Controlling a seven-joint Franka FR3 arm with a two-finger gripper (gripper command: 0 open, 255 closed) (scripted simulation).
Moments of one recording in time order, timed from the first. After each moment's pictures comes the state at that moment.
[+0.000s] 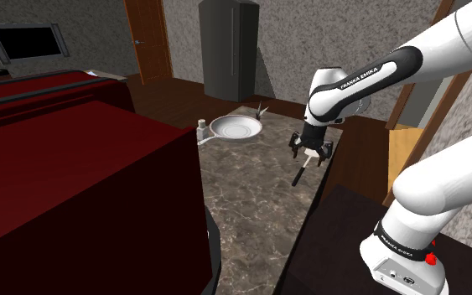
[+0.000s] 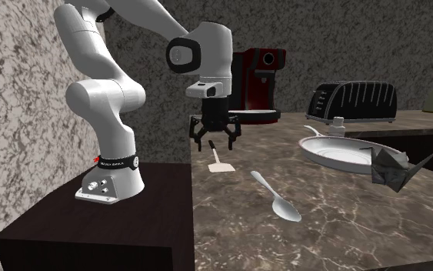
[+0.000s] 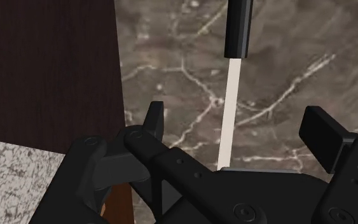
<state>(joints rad) -0.32 -0.48 0.14 -2.80 0.17 2.29 1.07</state>
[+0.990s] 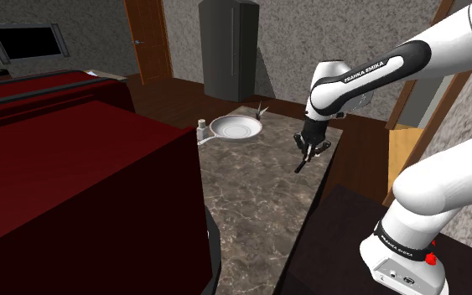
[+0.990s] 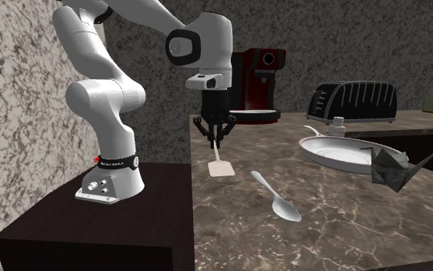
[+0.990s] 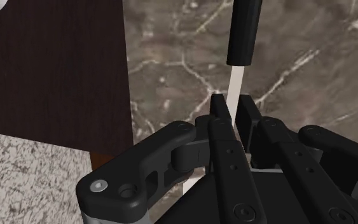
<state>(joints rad) -0.33 -0.52 0.13 -2.78 0.16 2.23 1.07</state>
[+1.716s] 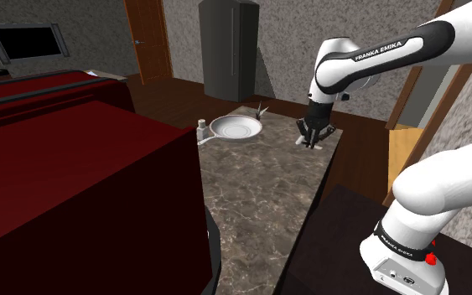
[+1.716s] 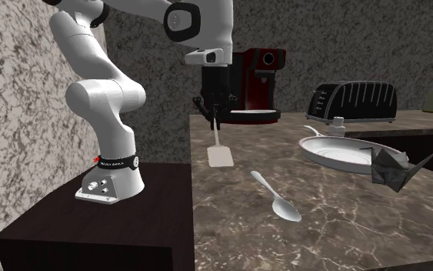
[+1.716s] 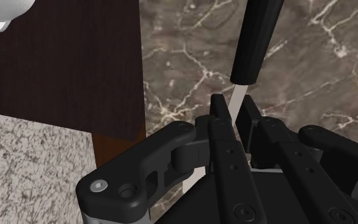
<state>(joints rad) -0.33 -0.61 0.12 -2.68 0.15 2.04 1.08</state>
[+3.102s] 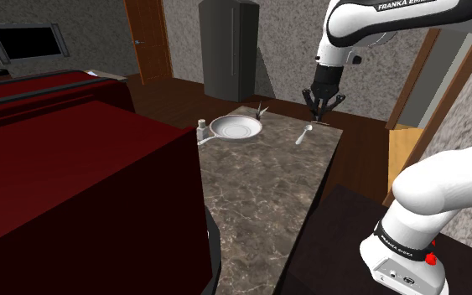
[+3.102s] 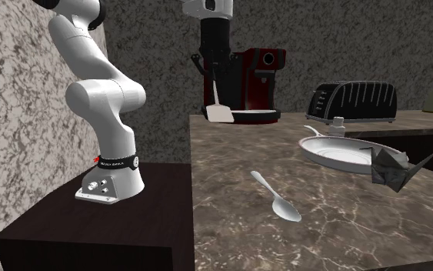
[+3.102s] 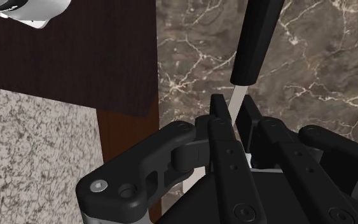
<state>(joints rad) -0.34 -0.67 0.10 -2.43 0.12 1.74 1.10</state>
